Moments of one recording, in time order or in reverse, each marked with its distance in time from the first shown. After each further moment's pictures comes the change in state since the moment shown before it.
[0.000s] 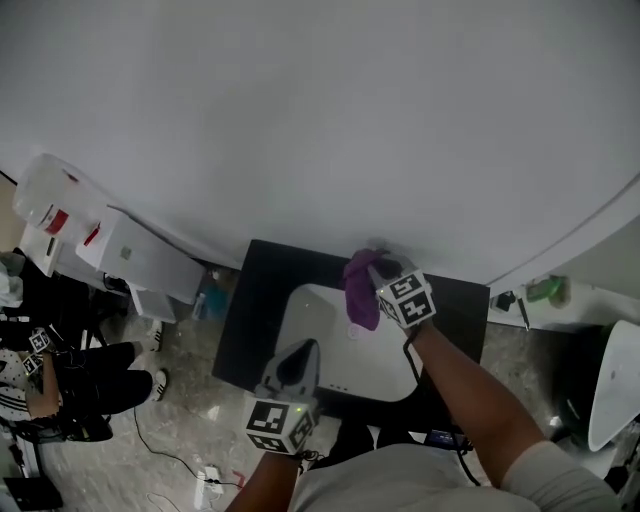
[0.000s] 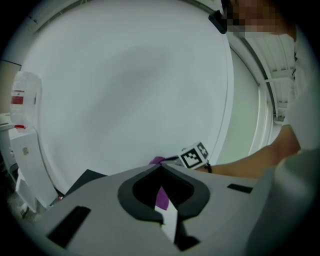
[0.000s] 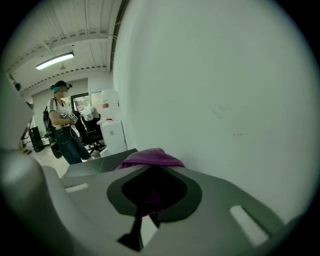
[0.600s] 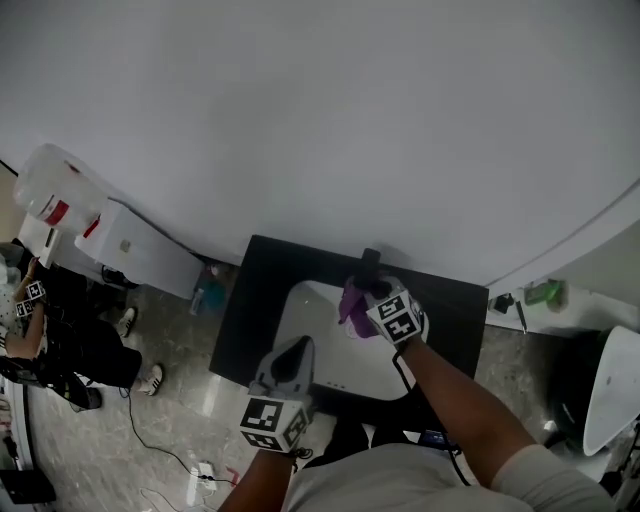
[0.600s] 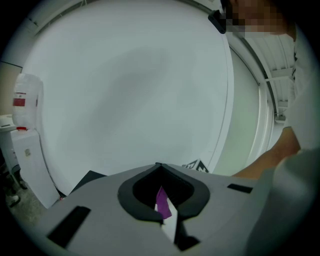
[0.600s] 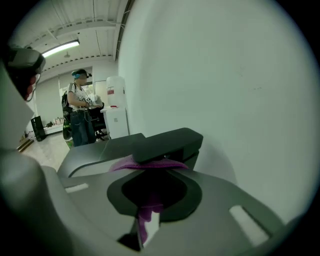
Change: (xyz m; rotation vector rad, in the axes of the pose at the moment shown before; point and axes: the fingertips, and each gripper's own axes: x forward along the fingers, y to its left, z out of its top) left arm -0.007 0.006 0.002 0.005 -0.009 0.014; right arm 0.017 0.035 -0.062 -0.066 0.082 0.016
